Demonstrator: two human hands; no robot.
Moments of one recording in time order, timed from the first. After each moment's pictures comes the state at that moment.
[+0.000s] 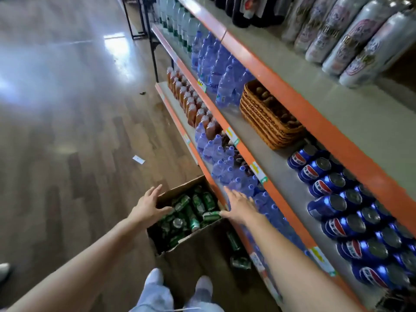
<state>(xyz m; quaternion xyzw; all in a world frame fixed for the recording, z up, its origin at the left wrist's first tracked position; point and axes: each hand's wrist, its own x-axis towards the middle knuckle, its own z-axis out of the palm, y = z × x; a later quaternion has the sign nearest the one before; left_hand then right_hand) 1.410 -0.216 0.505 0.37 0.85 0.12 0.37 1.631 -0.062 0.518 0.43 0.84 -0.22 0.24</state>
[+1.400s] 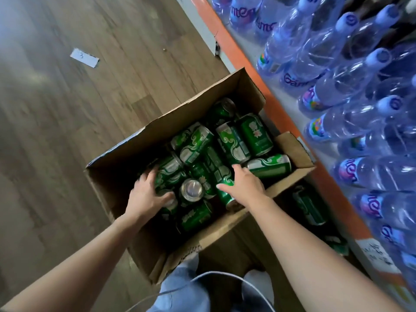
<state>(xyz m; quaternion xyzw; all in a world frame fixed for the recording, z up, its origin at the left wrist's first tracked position) 1.328 -0.181 -0.051 0.34 0.85 0.03 0.39 1.522 -0.042 -0.047 0.52 0.71 -0.37 0.29</state>
